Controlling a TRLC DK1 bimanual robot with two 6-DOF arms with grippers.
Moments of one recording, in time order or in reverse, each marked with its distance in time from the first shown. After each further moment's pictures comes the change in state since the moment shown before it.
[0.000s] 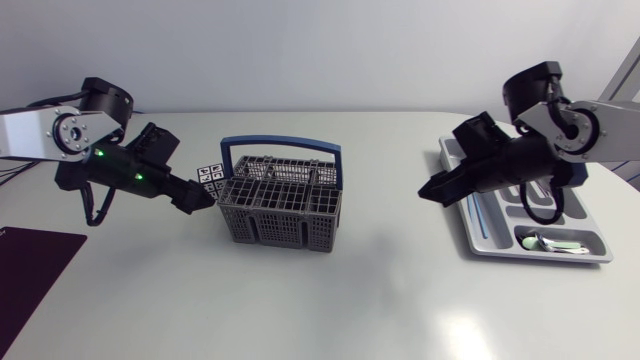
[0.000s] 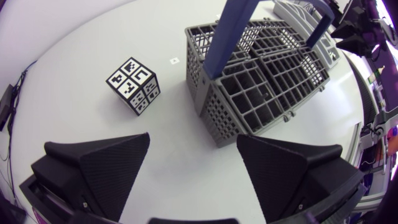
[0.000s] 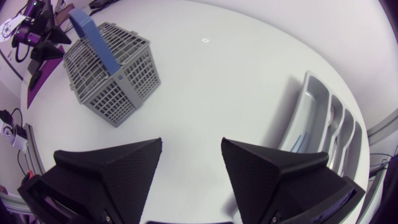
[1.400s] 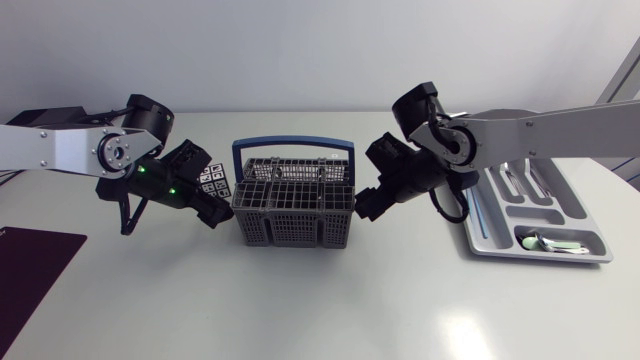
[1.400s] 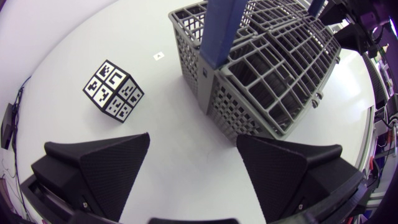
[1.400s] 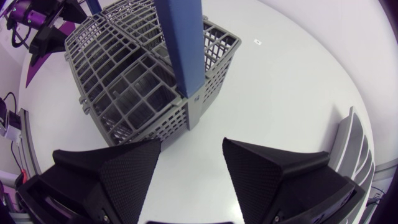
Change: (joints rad) left arm -0.122 0.069 -0.032 0.097 -0.095 0.000; right arm 0.302 0.246 0.116 0.089 0.134 0.097
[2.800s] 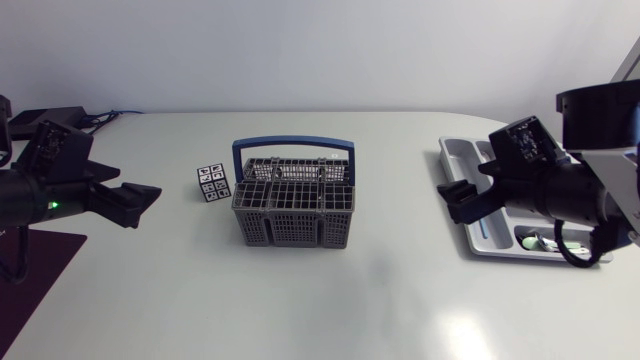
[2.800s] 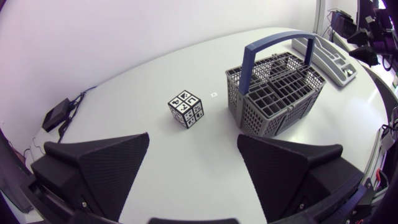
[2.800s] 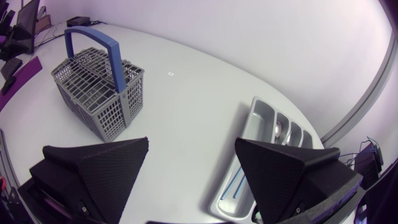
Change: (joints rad) left arm 0.208 -0.678 -0.284 0.024 0.000 -0.008; right arm -0.204 -0.682 -0.412 0.127 0.168 -0.027
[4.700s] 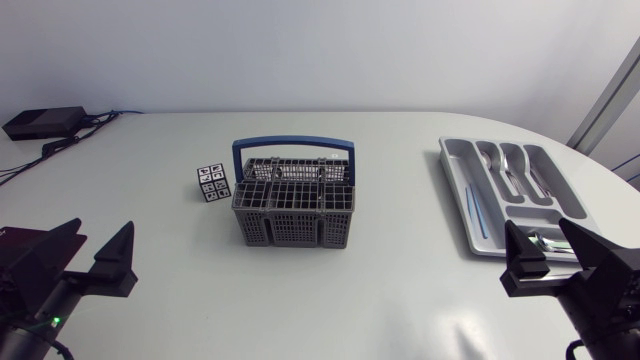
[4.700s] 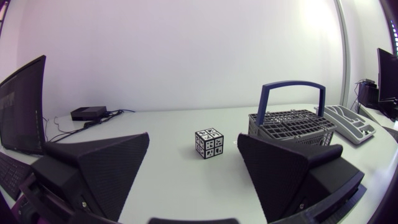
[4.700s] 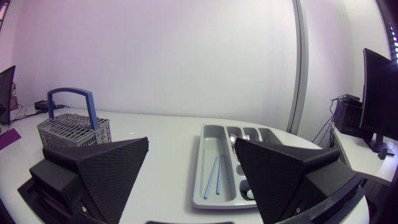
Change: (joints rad) left arm -0.043 -0.876 -0.682 0.366 -0.202 -0.360; right arm -0.203 -1.010 -0.674 0.232 0.016 0.240
